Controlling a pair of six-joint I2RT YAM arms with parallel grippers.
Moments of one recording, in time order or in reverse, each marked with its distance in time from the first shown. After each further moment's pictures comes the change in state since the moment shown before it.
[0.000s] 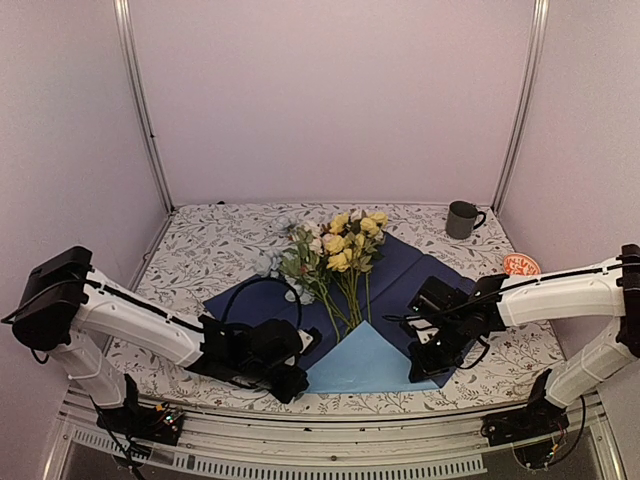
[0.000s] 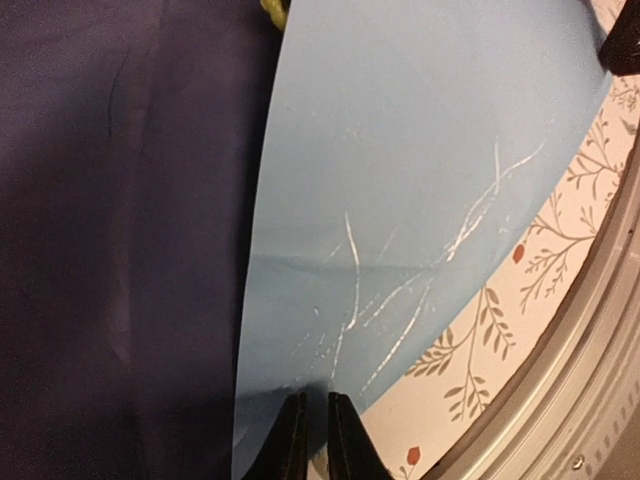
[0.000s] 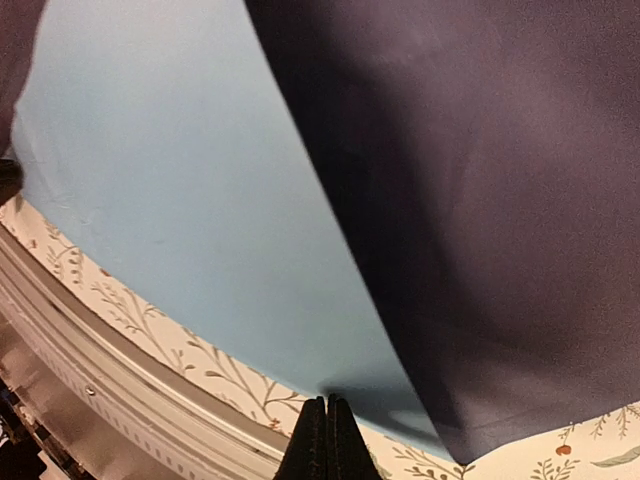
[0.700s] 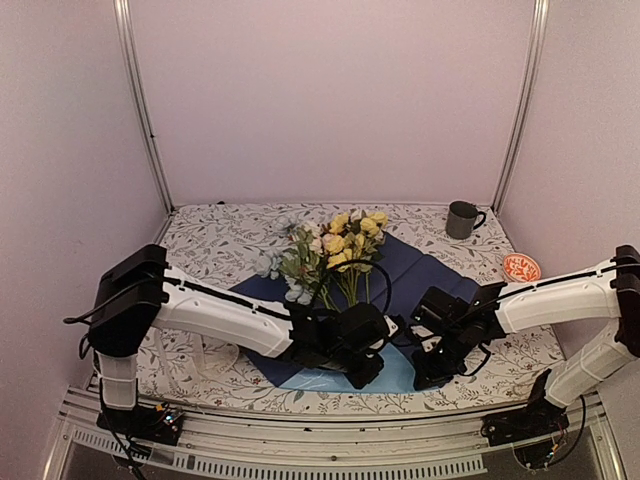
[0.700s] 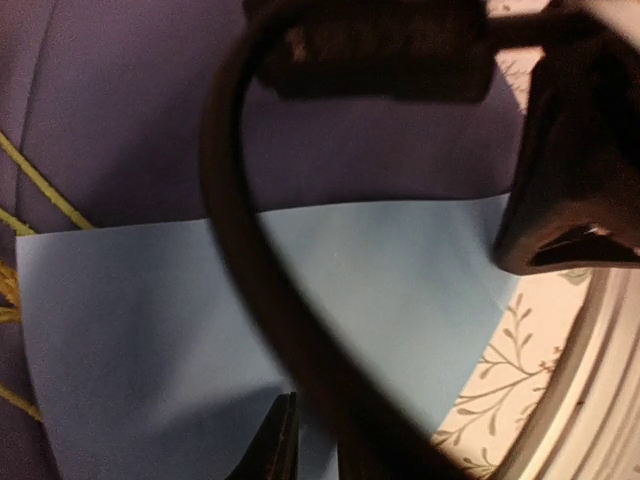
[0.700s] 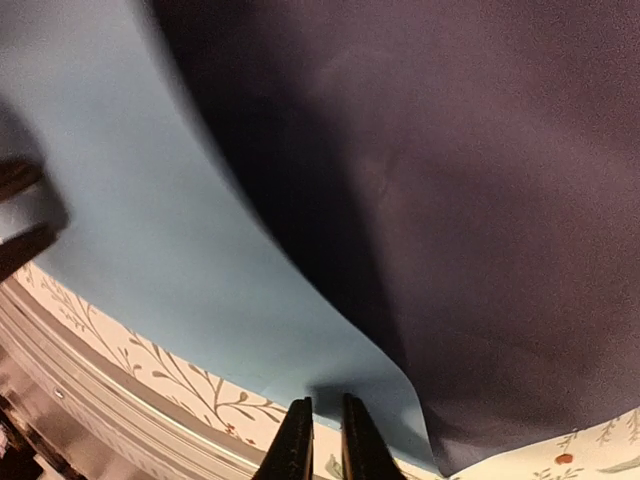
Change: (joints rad) left arm -0.058 0.402 0.611 -0.130 -0.087 0.272; right arm 0.000 0.021 -0.075 0.042 -0.002 0.029
